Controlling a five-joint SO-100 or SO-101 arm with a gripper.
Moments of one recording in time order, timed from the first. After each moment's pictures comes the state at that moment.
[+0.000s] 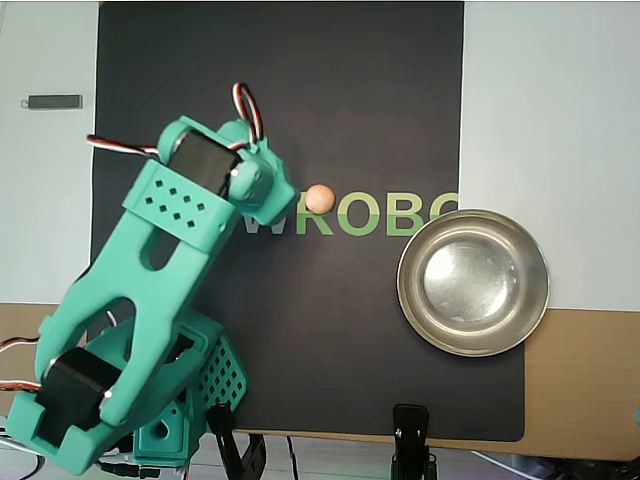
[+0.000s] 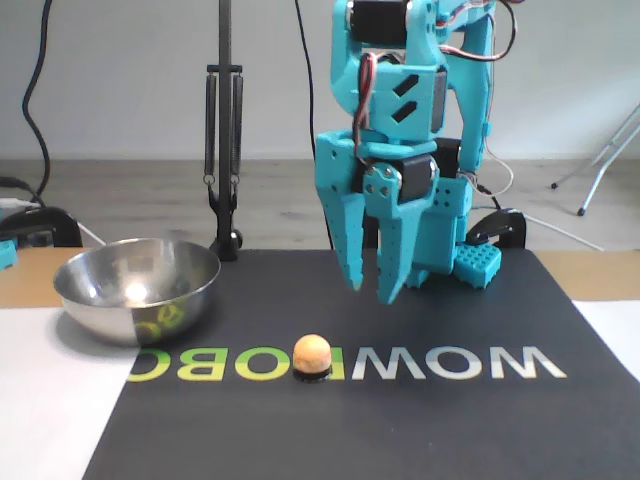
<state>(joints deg) 27.1 100.2 105.6 78.1 -78.0</state>
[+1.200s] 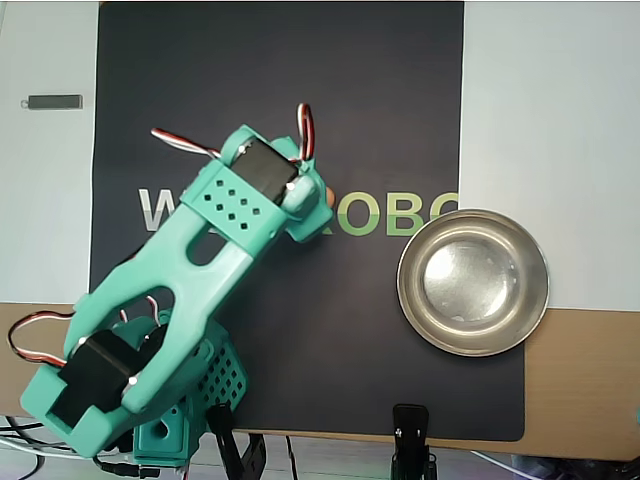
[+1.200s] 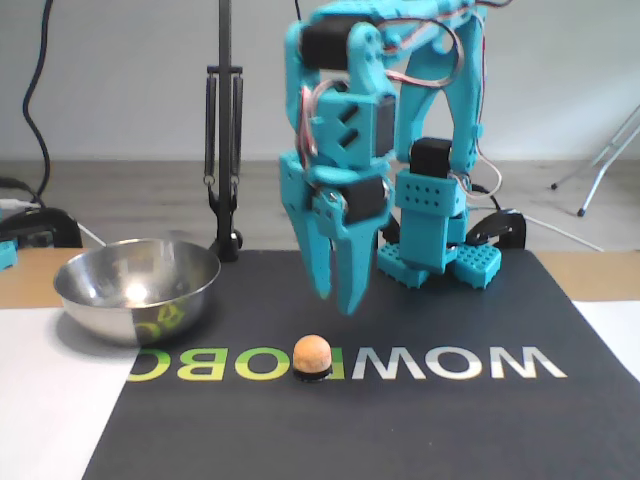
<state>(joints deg) 34.6 93.3 103.7 77.6 -78.0</state>
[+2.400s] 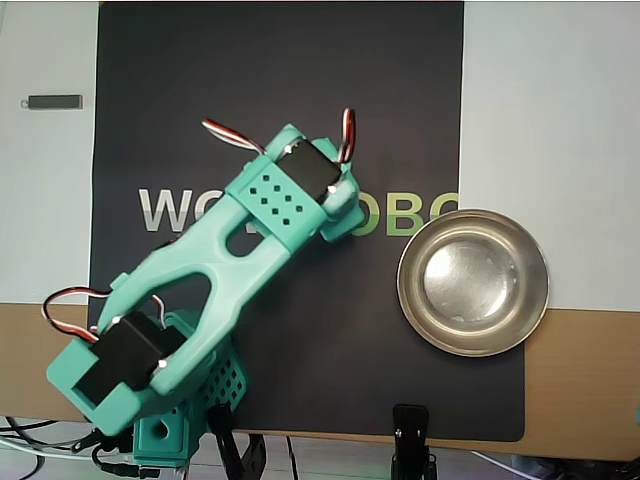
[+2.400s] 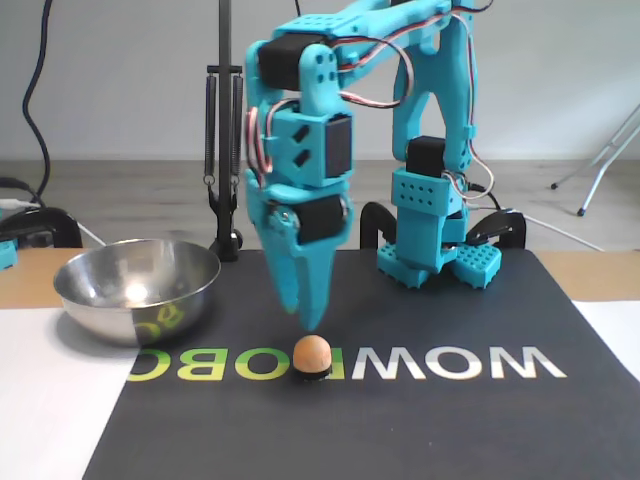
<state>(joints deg) 40.0 84.2 98.2 74.5 -78.0</state>
